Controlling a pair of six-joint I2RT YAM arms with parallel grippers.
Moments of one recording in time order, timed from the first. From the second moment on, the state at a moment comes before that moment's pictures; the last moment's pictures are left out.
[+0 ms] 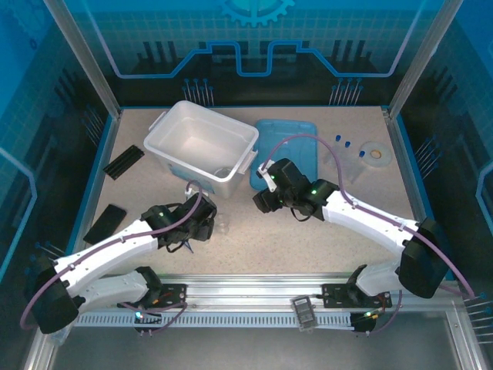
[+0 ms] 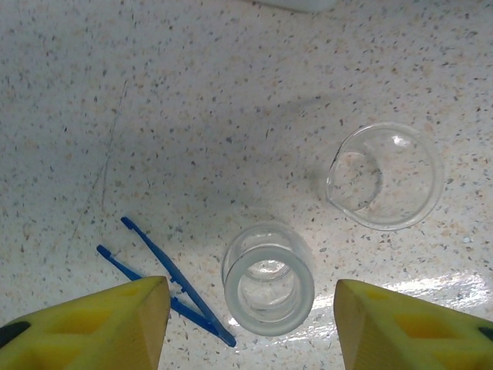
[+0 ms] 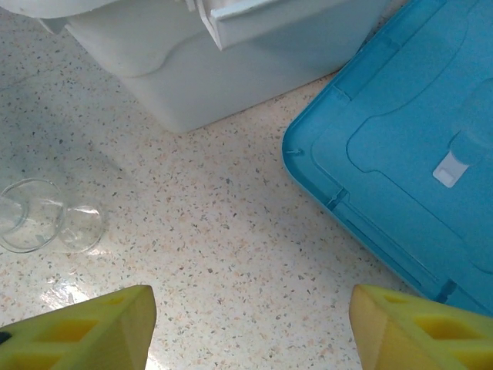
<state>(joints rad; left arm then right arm) -0.78 1.04 0.76 -0.90 -0.31 -0.59 0.79 1.38 1.03 -0.51 0.10 0.12</state>
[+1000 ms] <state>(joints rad) -0.78 1.14 0.73 -0.84 -0.29 -0.66 0.76 1.39 1.03 -0.50 0.06 0.13</state>
